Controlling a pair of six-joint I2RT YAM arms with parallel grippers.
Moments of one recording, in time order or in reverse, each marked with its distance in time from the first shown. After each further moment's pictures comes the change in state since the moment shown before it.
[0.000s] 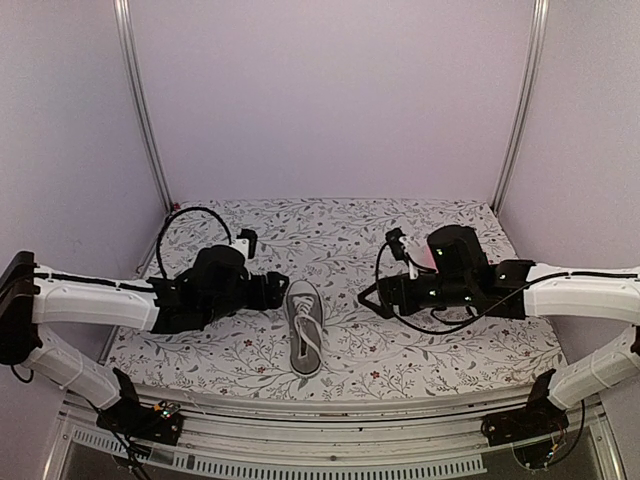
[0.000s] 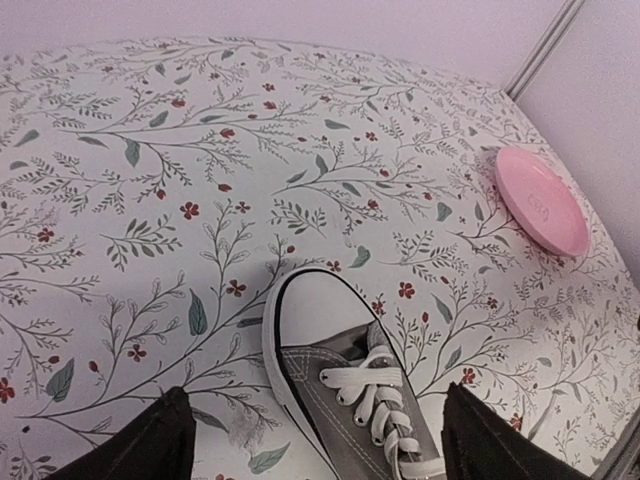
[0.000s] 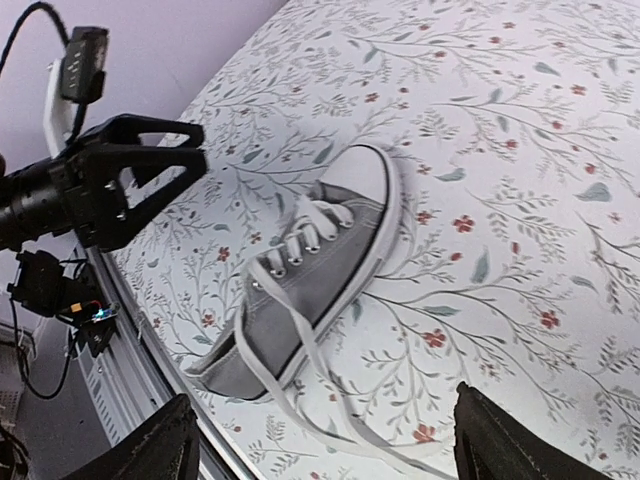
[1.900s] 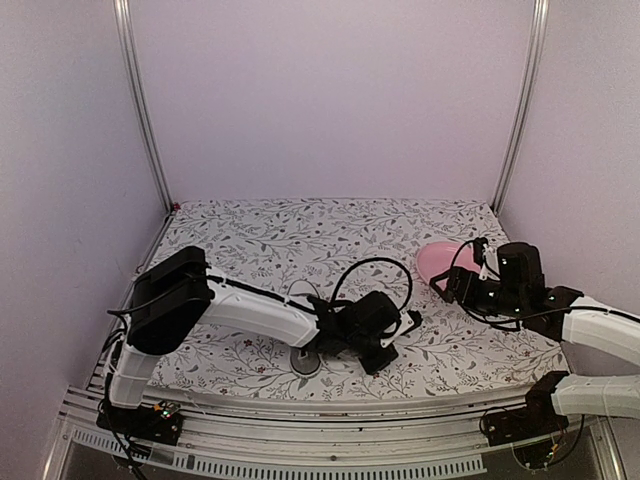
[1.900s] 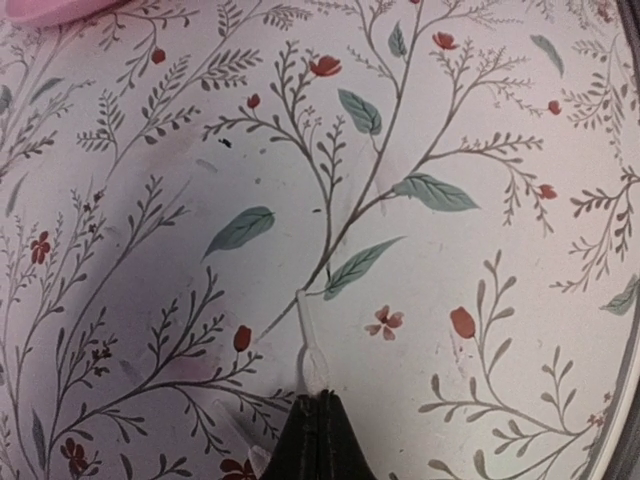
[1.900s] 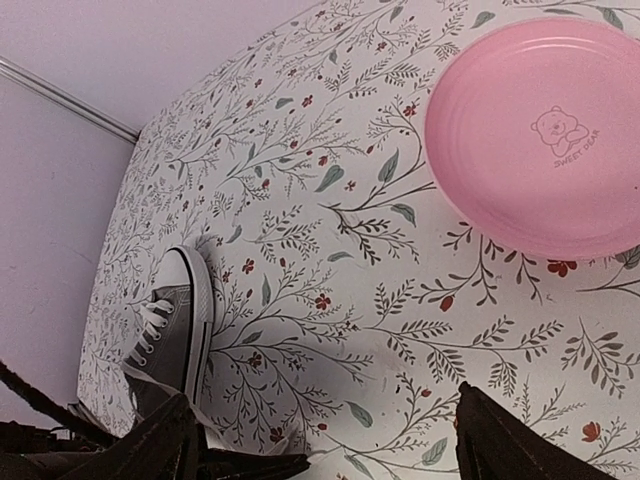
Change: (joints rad) left arm -0.336 0.853 0.828 -0.317 0.287 0.531; right arm -0.403 -0.396 -0.361 -0.016 0.037 0.238
